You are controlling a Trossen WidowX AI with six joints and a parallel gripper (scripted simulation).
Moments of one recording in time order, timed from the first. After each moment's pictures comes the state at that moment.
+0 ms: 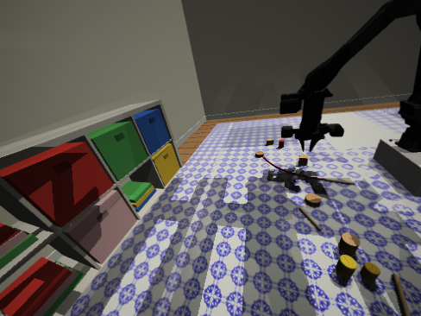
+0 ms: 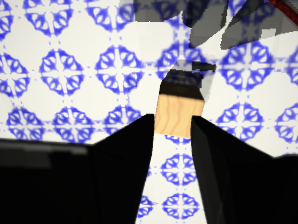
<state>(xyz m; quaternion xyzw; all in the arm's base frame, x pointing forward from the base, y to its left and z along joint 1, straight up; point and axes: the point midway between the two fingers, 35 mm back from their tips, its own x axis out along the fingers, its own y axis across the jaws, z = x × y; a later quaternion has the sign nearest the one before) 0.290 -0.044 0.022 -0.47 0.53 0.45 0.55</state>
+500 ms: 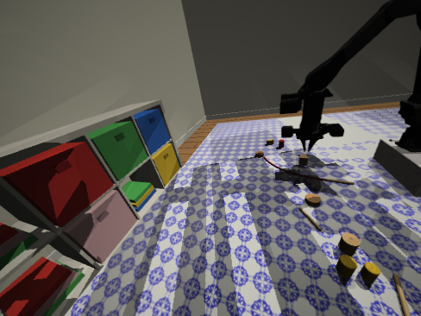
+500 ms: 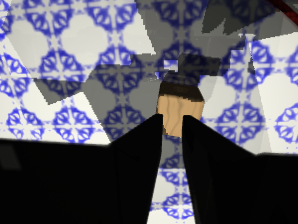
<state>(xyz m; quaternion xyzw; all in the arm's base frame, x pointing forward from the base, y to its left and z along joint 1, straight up) 0.290 -0.044 0.022 -0.47 0.53 0.45 0.55</state>
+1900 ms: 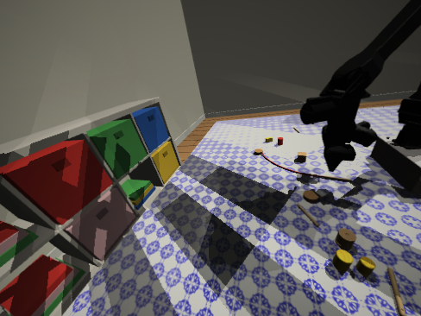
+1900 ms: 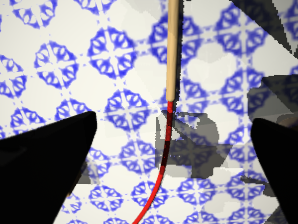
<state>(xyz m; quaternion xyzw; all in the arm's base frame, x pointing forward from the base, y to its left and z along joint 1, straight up) 0.247 0.066 0.021 -0.71 0.10 0.69 0.11</state>
